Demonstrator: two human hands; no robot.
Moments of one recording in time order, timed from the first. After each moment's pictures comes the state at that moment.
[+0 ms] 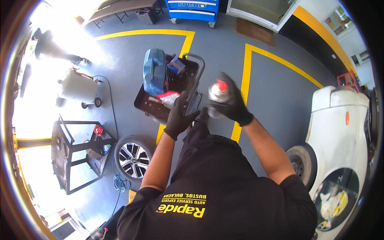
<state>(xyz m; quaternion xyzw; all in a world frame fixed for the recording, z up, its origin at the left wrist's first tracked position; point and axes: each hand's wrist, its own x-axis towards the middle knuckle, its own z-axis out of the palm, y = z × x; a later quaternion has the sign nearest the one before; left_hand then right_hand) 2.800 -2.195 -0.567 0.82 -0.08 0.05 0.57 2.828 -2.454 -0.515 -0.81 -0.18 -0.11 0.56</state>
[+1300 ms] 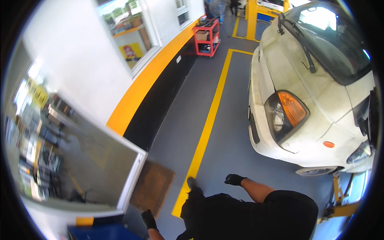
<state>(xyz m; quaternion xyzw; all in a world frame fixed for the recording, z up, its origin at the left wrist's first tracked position) 3.895 -3.308 -0.797 0.87 -0.41 -0.11 0.25 3.309 -3.632 -0.838 -0.70 0.52 0.05 0.49</state>
